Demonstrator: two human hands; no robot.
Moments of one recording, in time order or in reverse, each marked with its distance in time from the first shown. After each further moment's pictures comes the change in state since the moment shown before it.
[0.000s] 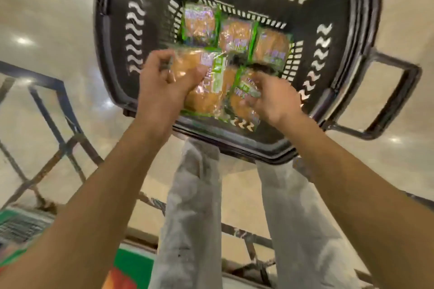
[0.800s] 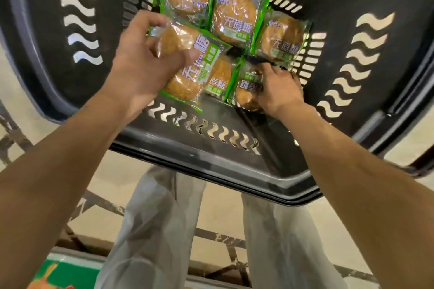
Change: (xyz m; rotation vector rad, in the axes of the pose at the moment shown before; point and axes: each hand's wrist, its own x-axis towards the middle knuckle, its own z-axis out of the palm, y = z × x) left_hand 0.124 -0.075 -0.002 0.168 -0.212 -0.015; right_hand 0.115 0.050 0.069 -0.279 -0.093 0.111
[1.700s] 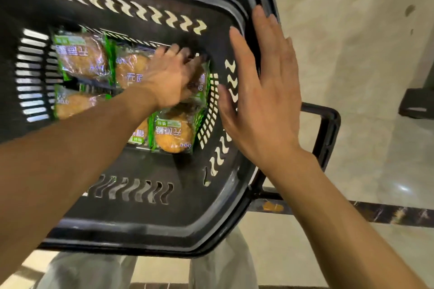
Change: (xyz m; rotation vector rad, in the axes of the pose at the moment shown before) left_hand 0.118 0.040 0.208 1.511 -0.353 0.763; right_hand -0.089 0.090 -0.114 0.040 0.896 -0.173
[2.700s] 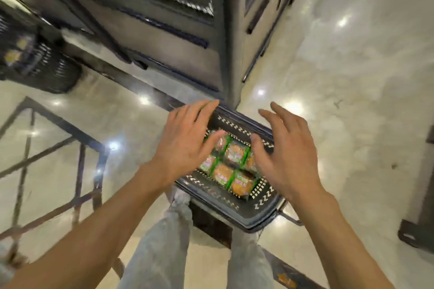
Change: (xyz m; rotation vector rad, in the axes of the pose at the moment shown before) left_hand -0.411 -0.018 -0.356 -0.262 0.783 -0.409; right_hand 0.028 -0.218 -0.354 0.266 -0.011 -0.208
